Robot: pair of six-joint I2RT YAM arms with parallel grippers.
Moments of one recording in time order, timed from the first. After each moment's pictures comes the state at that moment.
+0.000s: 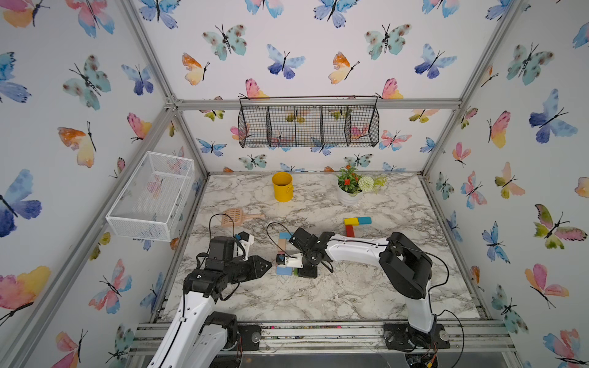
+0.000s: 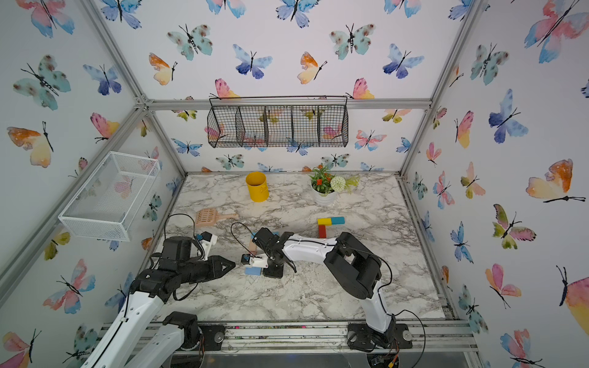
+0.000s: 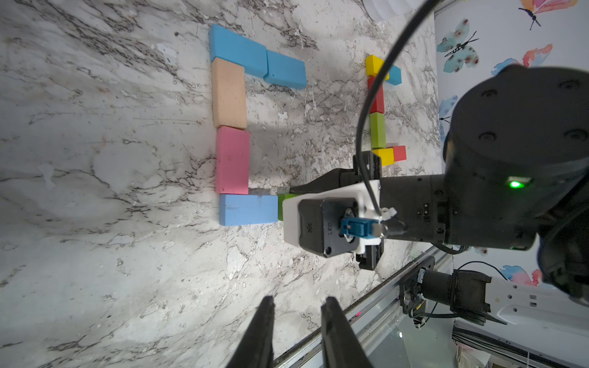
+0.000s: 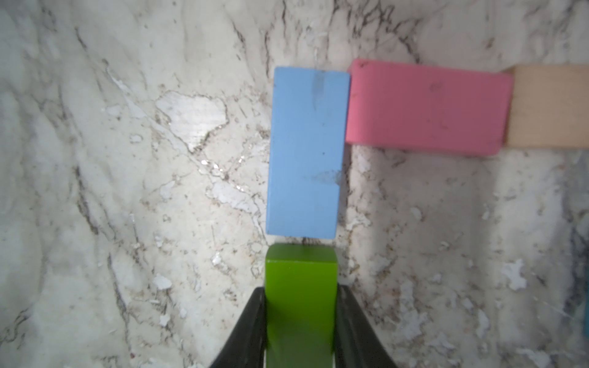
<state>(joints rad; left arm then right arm) -0.20 0.71 0.60 -0.78 0.58 -0.44 1.05 2.01 1.36 -0.60 -0.15 -0.55</state>
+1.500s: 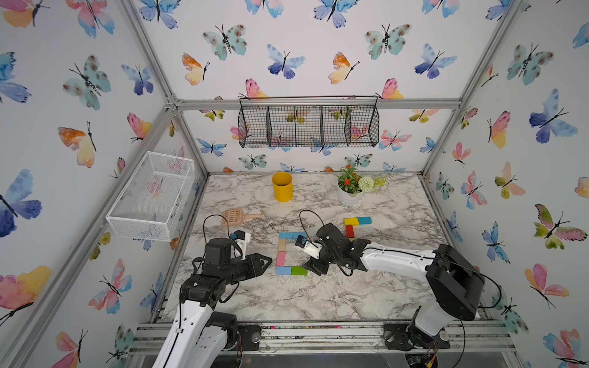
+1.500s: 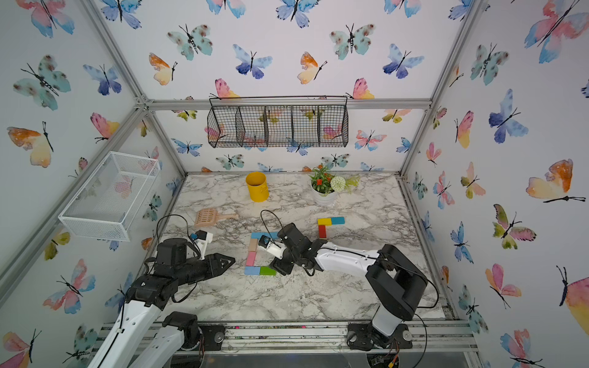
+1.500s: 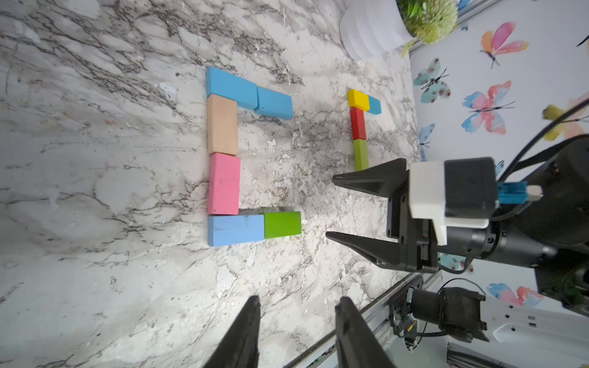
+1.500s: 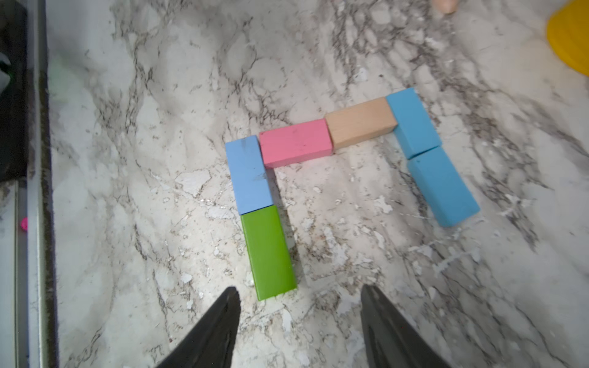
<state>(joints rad) -0.20 0.62 0.57 -0.68 0.58 -0.54 0.92 1.61 0.93 -0.12 -0.22 -0.23</state>
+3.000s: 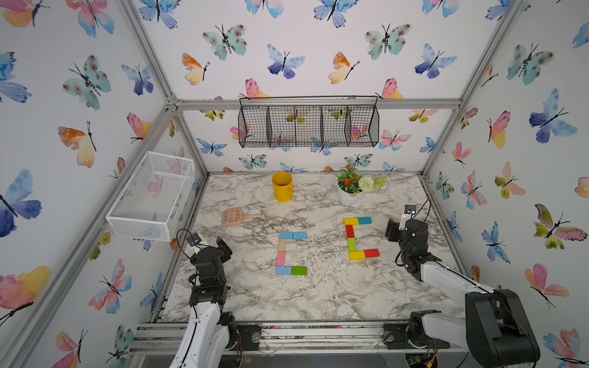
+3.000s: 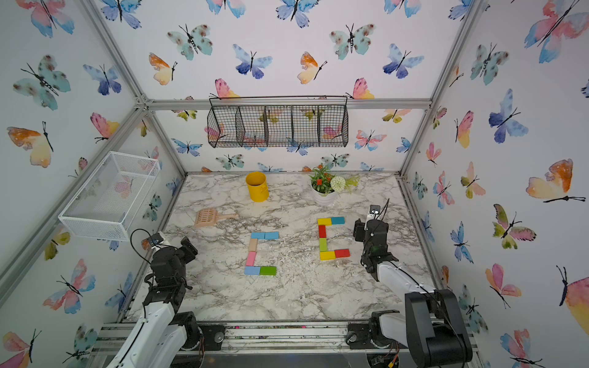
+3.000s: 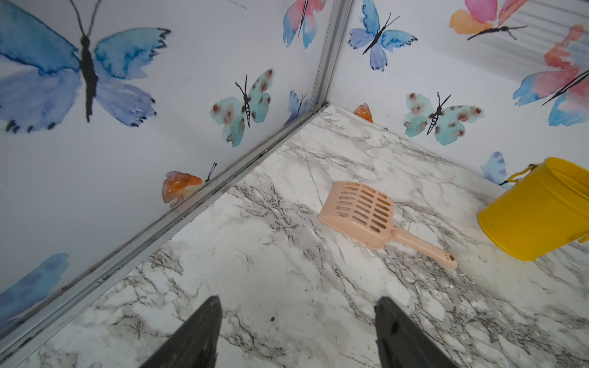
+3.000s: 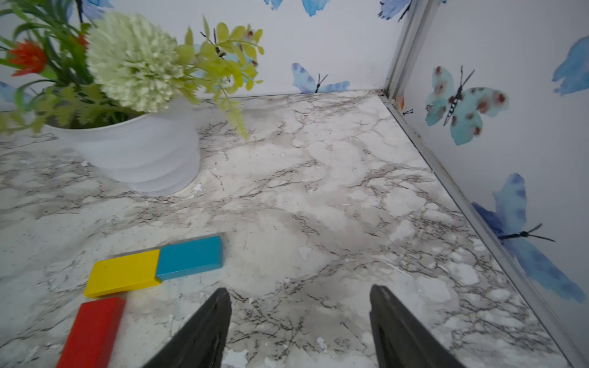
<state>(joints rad) 0.09 0.75 0.20 0.19 -0.30 -0.33 0.12 1.24 0.40 0.43 0.25 0.07</state>
